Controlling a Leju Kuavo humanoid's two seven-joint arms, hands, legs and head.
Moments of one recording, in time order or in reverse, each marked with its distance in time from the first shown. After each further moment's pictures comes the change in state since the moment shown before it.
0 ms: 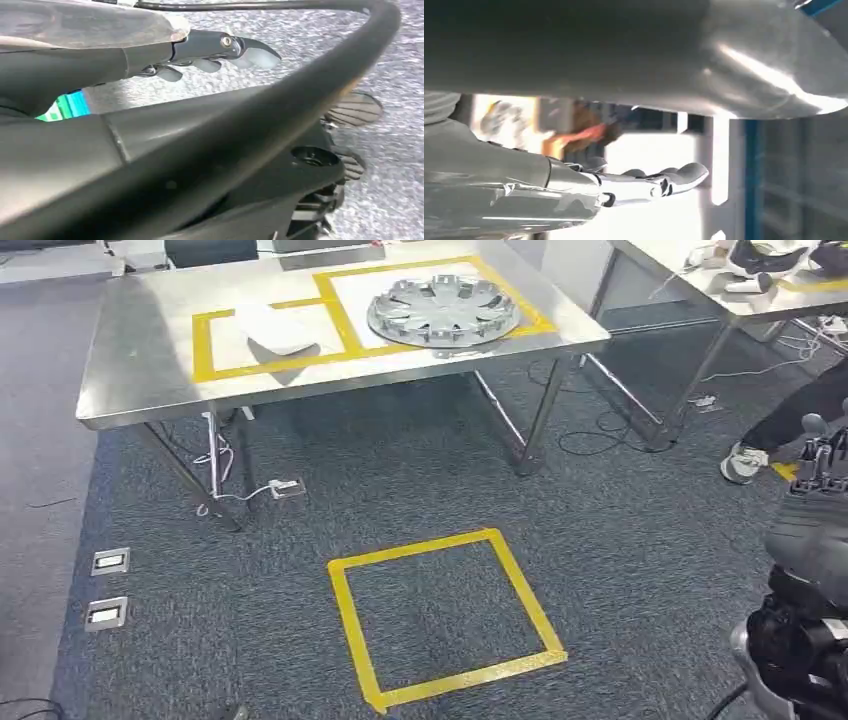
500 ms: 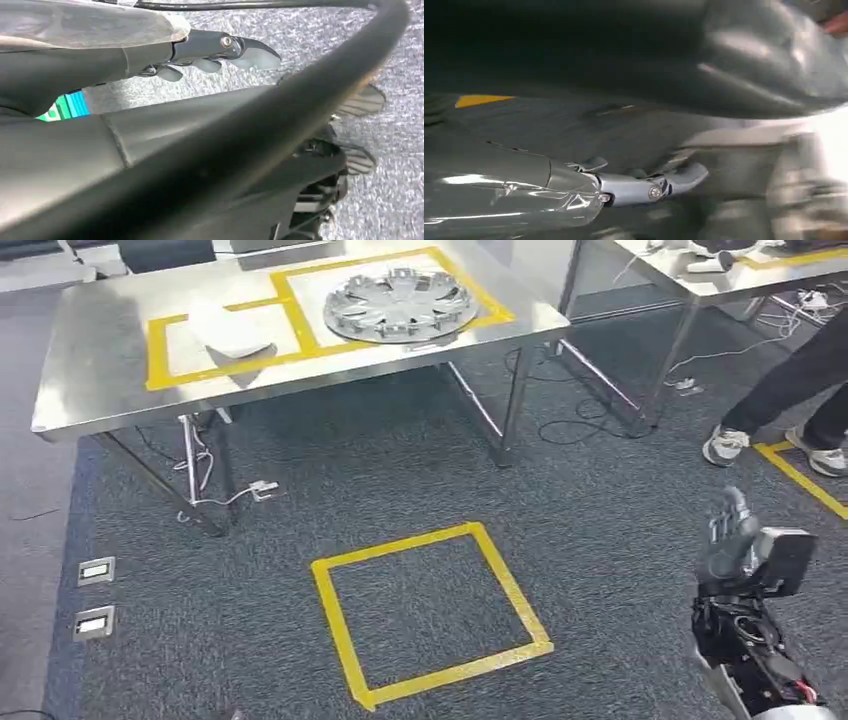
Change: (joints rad) left arm -0.008 0.008 0.000 0.000 -0.023 -0.011 -0.001; right arm -0.124 -0.005 -0.029 1.043 -0.055 -0.015 -0.107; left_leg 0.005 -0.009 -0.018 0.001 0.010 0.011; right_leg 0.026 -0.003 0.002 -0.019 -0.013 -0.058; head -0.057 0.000
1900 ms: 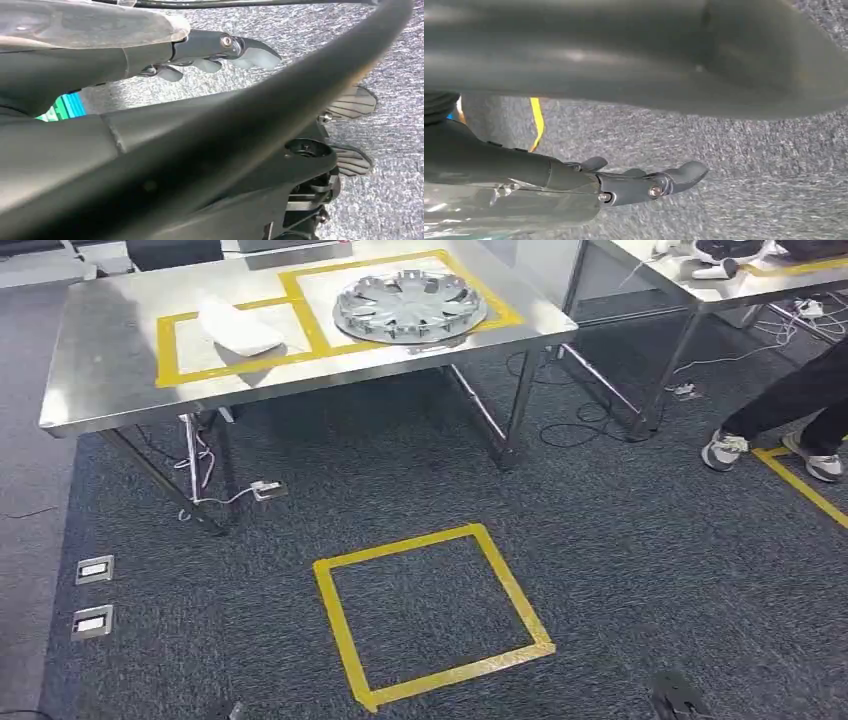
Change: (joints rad) left arm -0.017 0.010 -0.004 0.000 -0.021 -0.002 0.024; right arm 0.094 0.054 0.265 0.750 0.142 -0.030 0.516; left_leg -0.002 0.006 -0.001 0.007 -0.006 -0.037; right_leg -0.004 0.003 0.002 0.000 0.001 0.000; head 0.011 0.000
